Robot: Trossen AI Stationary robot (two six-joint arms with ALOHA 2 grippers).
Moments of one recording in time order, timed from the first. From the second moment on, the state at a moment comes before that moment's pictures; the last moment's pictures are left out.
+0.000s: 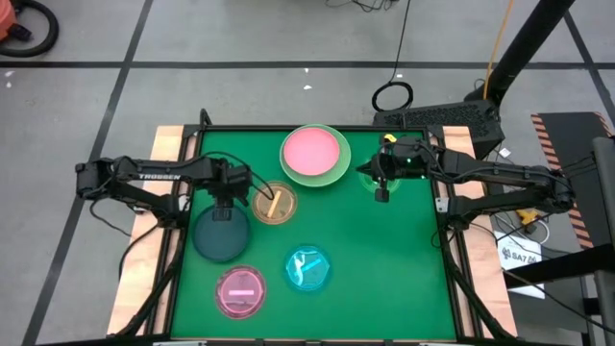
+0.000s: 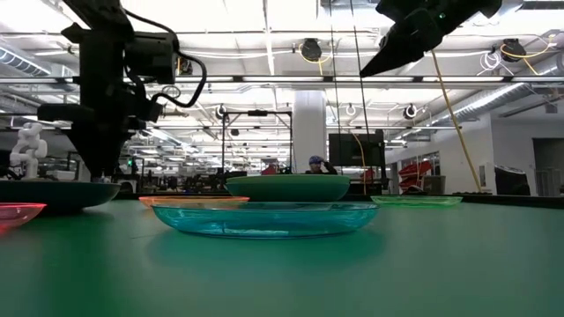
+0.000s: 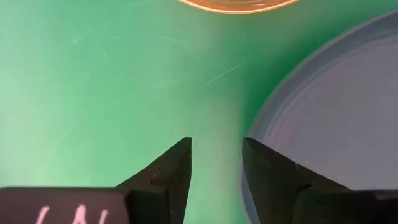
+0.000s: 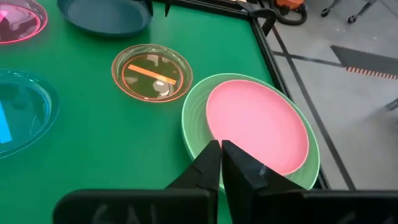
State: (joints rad) left arm 0.26 1.27 0.73 -0.97 -0.10 0.25; right arm -0.27 1.01 0.82 -0.36 0.00 -0.30
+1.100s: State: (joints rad) left arm 0.27 1.44 0.73 -0.98 -0.02 0.28; right arm -0.27 1.01 0.82 -0.39 0.00 -0.25
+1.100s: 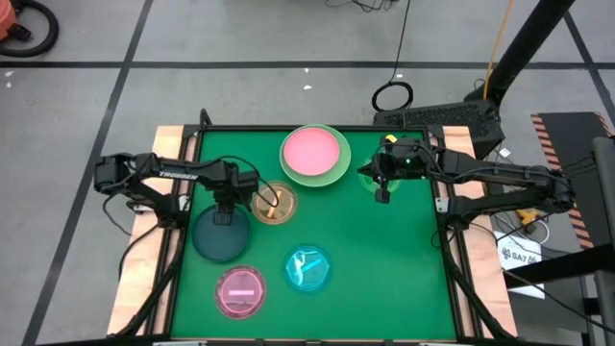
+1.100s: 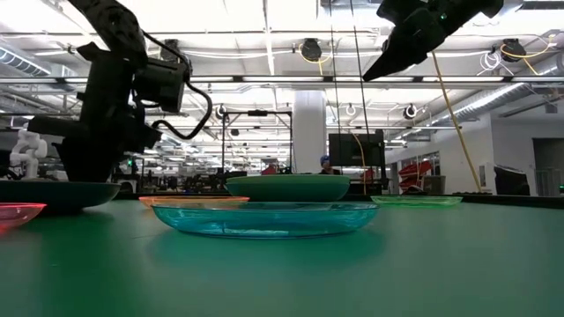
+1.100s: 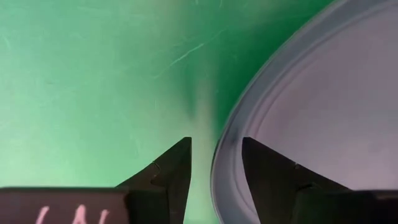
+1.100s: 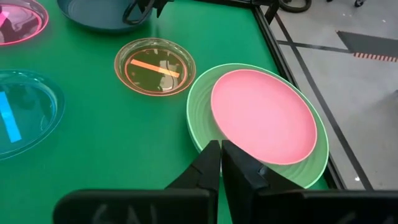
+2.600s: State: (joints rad) left arm 0.44 1.31 1.17 -0.82 0.06 0.21; right arm -0.27 1.01 0.82 -0.39 0.00 -0.22
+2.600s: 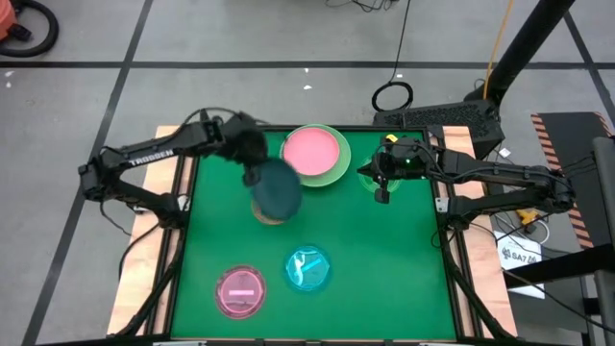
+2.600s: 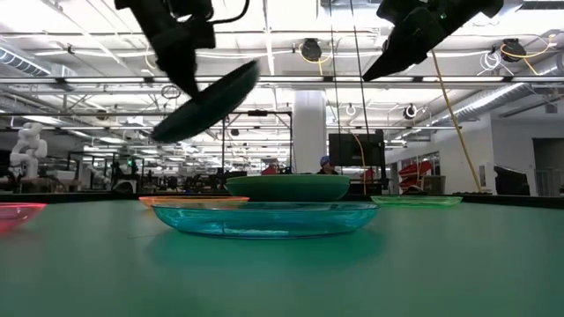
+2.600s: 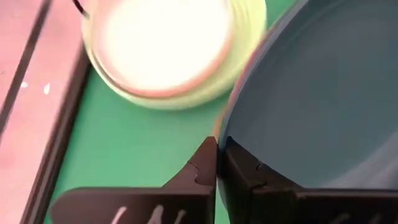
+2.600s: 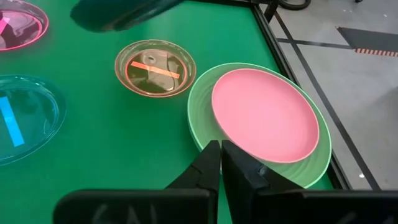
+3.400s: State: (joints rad) left arm 0.73 1.63 1.17 -0.39 0.08 -0.09; right arm -0.27 1.01 0.82 -0.39 0.00 -0.22
